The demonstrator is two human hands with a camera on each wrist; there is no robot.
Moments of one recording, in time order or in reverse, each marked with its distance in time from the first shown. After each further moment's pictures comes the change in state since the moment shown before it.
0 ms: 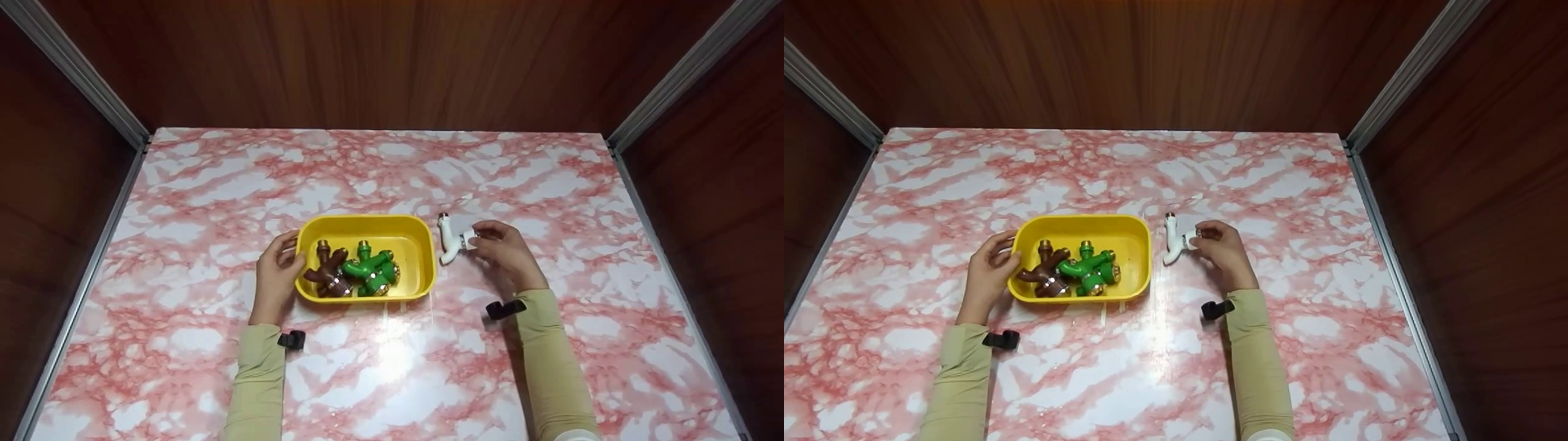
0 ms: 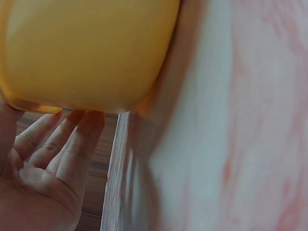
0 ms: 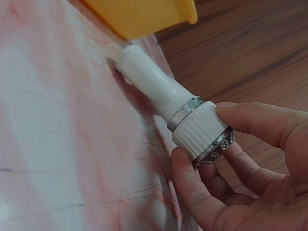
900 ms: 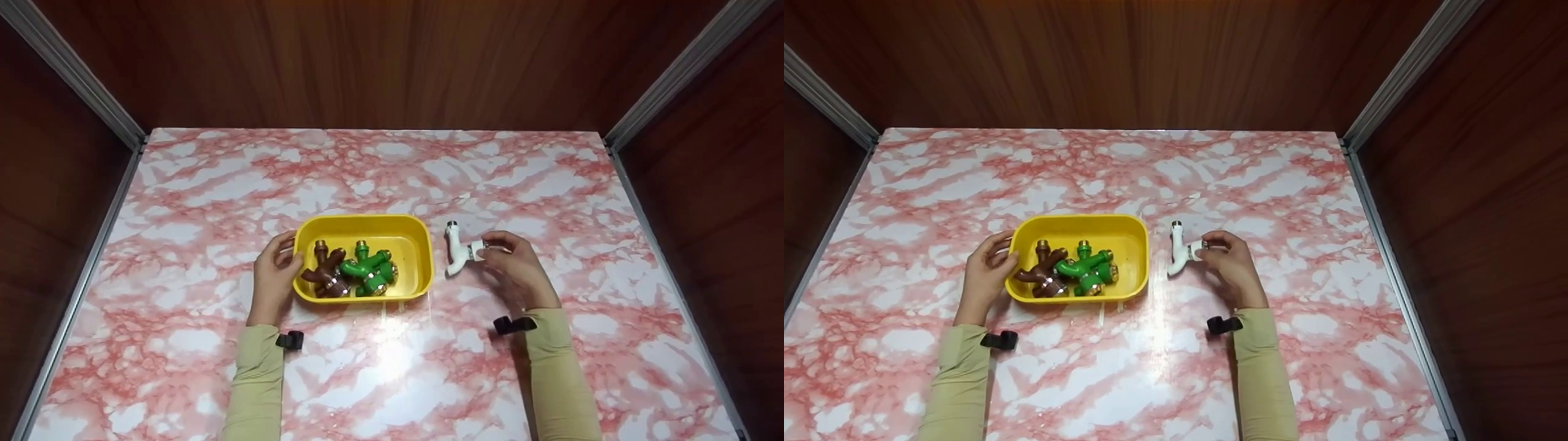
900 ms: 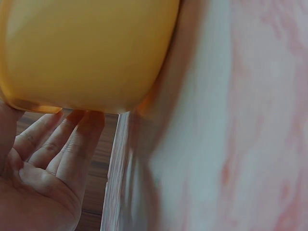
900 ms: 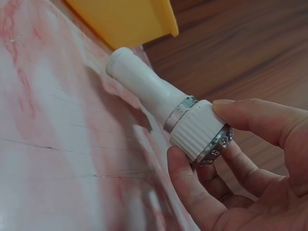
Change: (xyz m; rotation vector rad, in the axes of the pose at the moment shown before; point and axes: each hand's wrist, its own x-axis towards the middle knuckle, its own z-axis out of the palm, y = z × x) left_hand -0.001 0.001 -0.001 0.031 -0.016 -0.032; right_hand -0.035 0.003 -0.007 -0.008 0.048 -0.031
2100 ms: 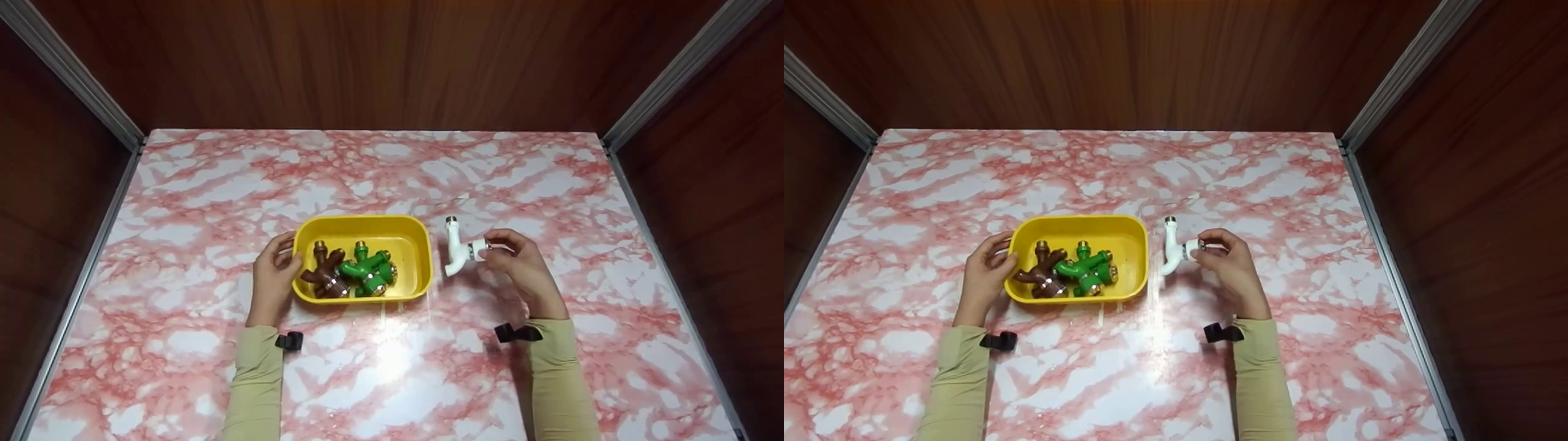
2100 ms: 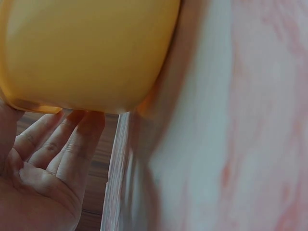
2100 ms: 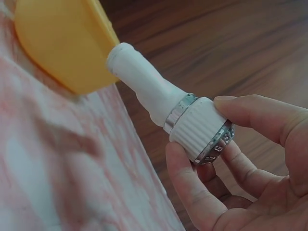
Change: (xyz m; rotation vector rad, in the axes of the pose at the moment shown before) left_hand 0.000 0.000 0.000 -0.015 0.002 0.035; right_hand -0.026 -0.024 0.010 0.102 -0.028 -0.140
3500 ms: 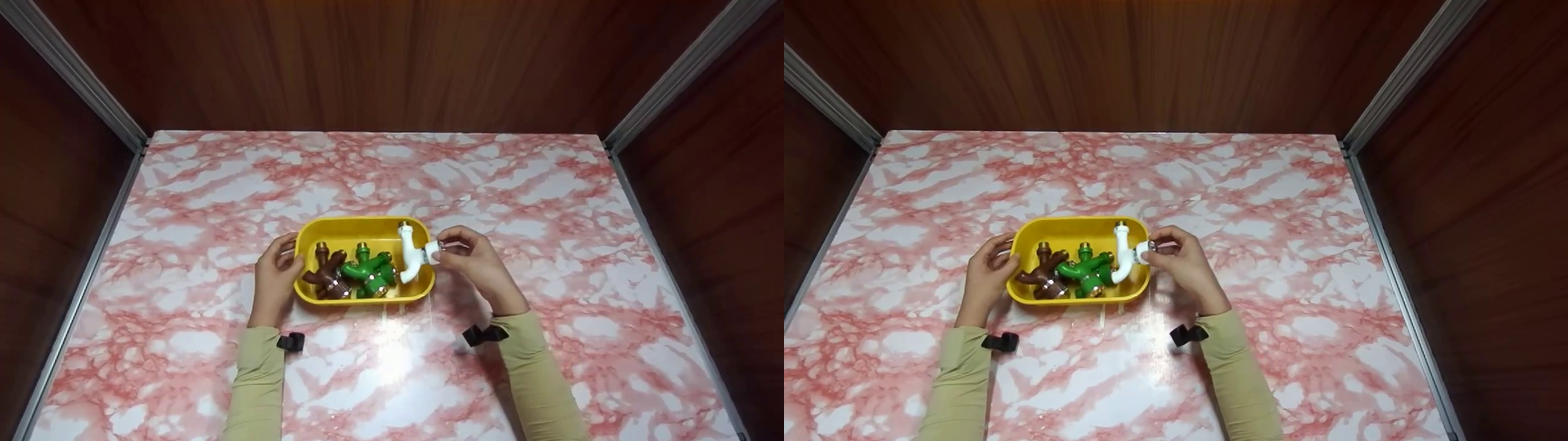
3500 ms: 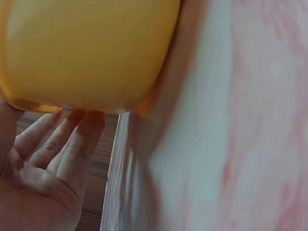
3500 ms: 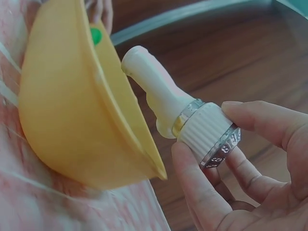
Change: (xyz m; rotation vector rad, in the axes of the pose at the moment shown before) left_hand -0.001 0.000 0.000 0.015 -0.002 -0.003; right_hand 0.012 -0.005 0.072 -0.055 -0.126 -0.013
